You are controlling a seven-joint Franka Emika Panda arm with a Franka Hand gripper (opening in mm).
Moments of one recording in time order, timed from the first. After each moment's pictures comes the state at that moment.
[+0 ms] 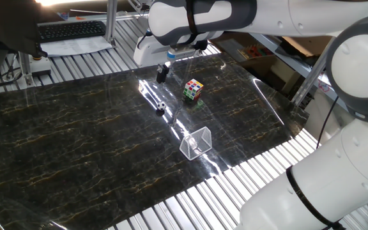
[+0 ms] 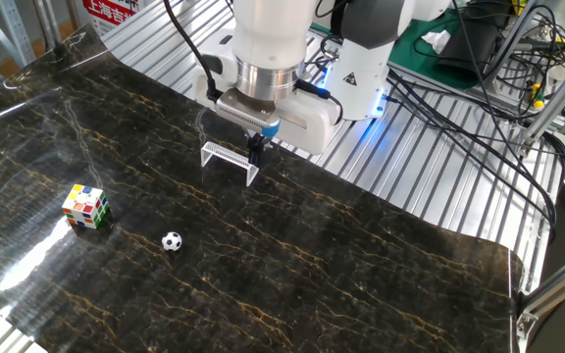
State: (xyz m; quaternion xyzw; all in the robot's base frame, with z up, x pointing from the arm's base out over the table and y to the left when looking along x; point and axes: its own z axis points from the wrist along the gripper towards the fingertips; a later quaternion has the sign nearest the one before) arm 0.498 0.002 0.298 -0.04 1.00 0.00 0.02
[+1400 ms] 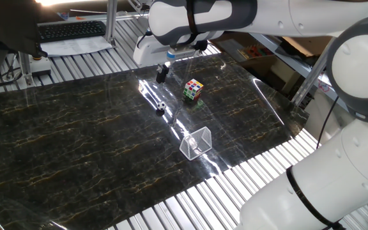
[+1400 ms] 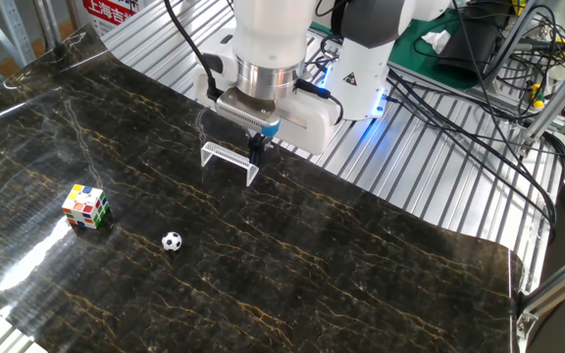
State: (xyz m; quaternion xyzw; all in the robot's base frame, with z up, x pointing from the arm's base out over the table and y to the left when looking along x) arm 0.497 0.003 0.299 -0.03 1.00 0.01 0.02
